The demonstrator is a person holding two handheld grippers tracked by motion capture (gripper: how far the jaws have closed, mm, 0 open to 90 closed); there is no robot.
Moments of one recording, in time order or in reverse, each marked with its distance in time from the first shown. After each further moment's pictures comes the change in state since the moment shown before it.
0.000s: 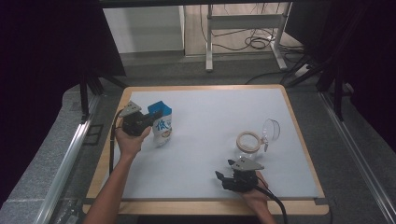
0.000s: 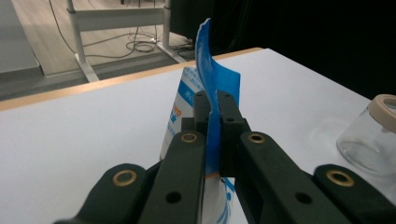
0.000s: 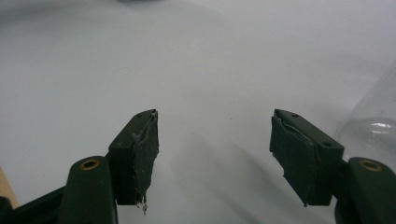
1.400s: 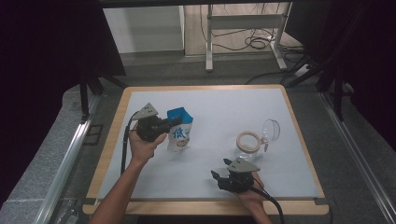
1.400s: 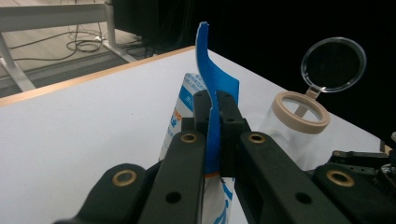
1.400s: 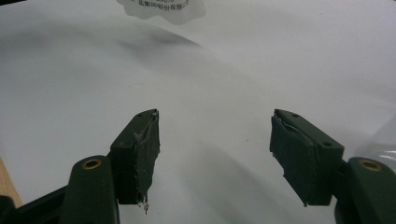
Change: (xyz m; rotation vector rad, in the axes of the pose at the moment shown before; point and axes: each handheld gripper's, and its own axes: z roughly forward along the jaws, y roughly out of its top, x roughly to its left) left arm -0.064 0.019 0.004 0.036 -0.197 0.047; right arm 0.011 0.005 0.004 -0.044 0.003 -0.038
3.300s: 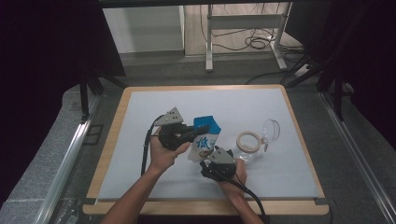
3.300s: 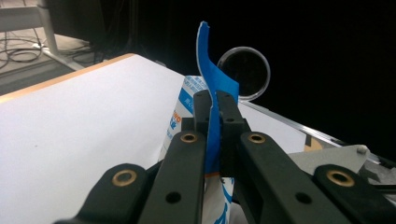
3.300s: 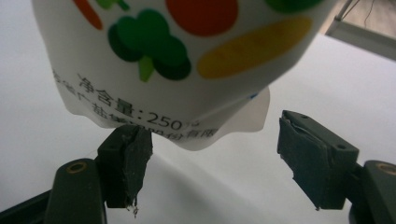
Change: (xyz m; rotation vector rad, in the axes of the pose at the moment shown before) left arm -0.072 0.023 0.024 0.010 -0.180 0.050; right arm 0.022 0.034 0.046 -0.026 -0.198 -0.072
